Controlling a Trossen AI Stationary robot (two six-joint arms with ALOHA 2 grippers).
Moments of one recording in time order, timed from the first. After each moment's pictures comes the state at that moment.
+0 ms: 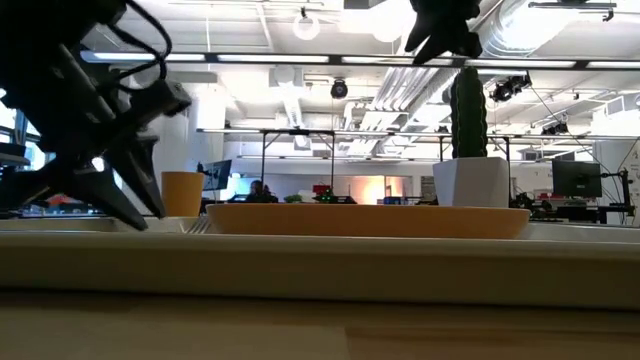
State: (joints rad) left arm -0.49 1.44 0.55 -0.19 -0.50 -1.91; right arm -0.17 1.29 1.34 -0.90 0.02 0.55
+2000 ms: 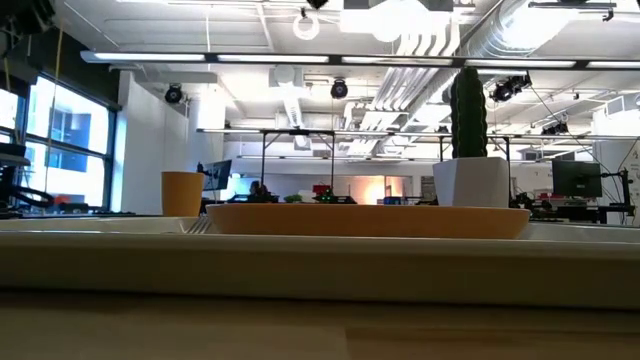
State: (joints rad) left arm -1.31 1.00 0.55 -0.38 -0.28 -1.66; right arm 0.40 2.19 2.07 -0.54 0.59 1.26
